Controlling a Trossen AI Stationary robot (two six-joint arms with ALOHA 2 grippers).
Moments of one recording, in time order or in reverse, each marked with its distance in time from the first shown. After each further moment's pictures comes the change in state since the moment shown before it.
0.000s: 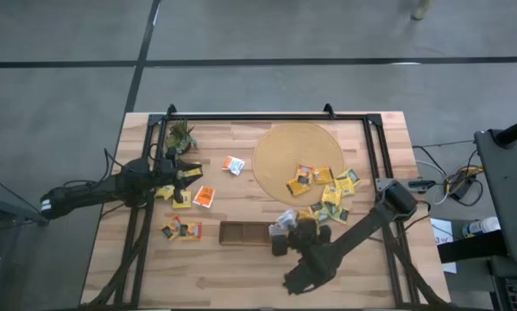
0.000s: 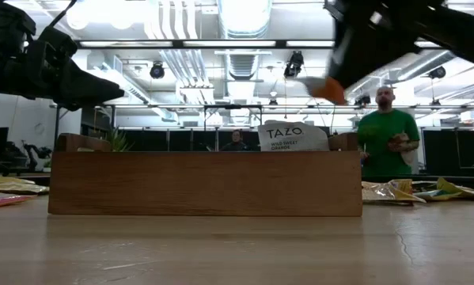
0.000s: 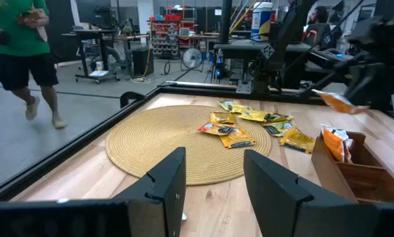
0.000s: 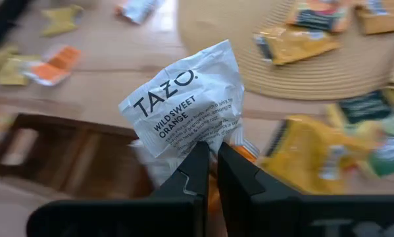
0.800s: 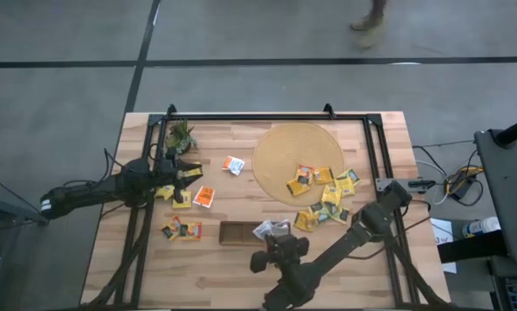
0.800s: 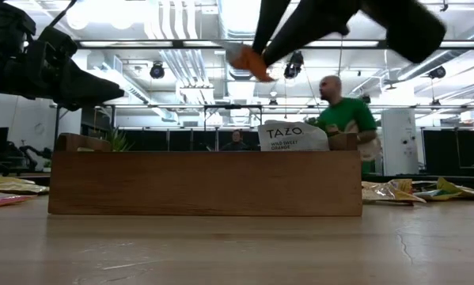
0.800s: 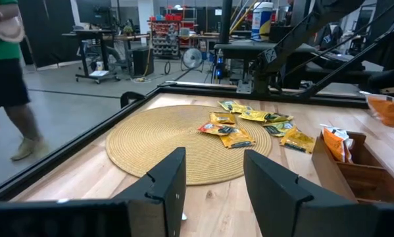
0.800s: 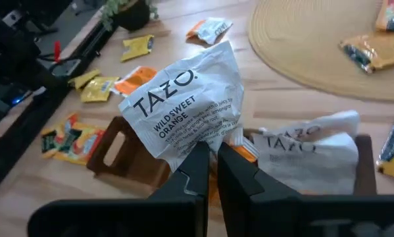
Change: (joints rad) left arm 0.000 0.000 0.000 0.000 0.000 0.000; right arm 0.000 0.318 0.468 -0.139 0.225 0.028
